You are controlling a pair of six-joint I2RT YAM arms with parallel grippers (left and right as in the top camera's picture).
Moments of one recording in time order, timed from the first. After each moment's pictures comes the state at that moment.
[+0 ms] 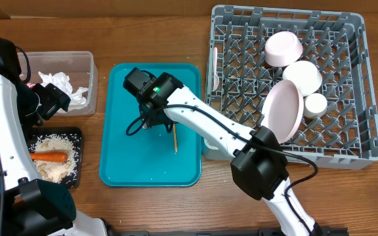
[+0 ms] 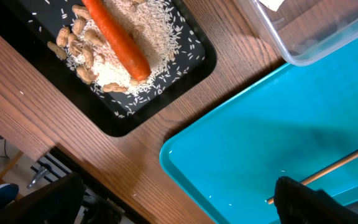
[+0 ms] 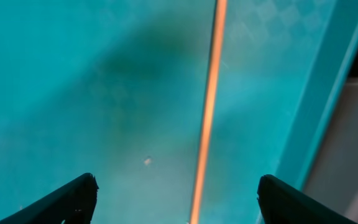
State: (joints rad) left arm 0.38 1.74 1.82 -1.64 -0.01 -0.55; right arm 0.86 2.31 2.12 -1.21 0.13 0.67
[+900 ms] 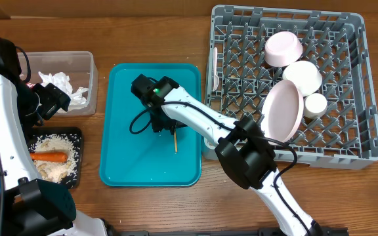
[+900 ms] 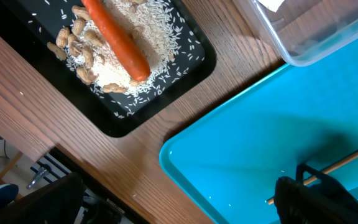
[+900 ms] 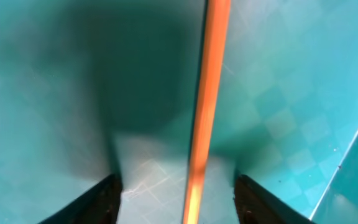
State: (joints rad) left arm 0.38 1.74 1.82 -1.64 -0.02 -0.55; right arm 0.82 2.45 2.10 -1.19 0.09 0.65
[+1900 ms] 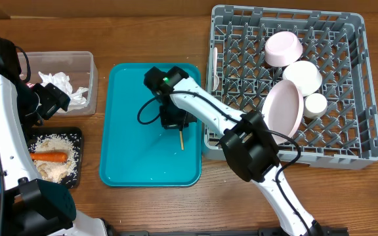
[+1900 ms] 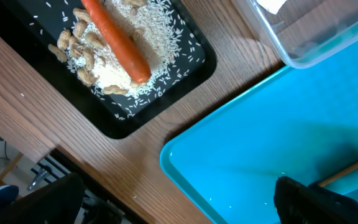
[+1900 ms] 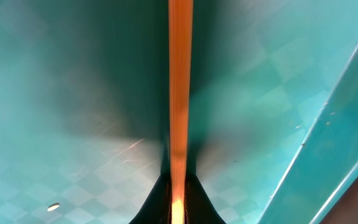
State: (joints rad) left arm 0.38 1.74 1.82 -1.64 -0.02 -0.55; right arm 0.75 2.48 2.15 -1.32 -0.02 0.62
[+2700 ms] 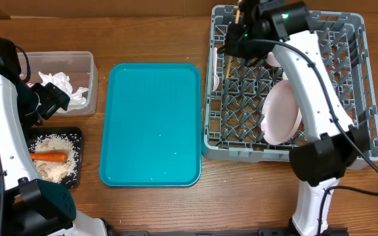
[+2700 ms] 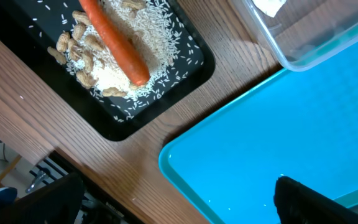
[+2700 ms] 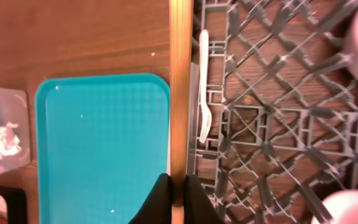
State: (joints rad) left arm 0.38 1.74 1.82 -1.63 -0.02 -0.55; right arm 0.31 2.12 2.29 -1.29 -0.15 0.41
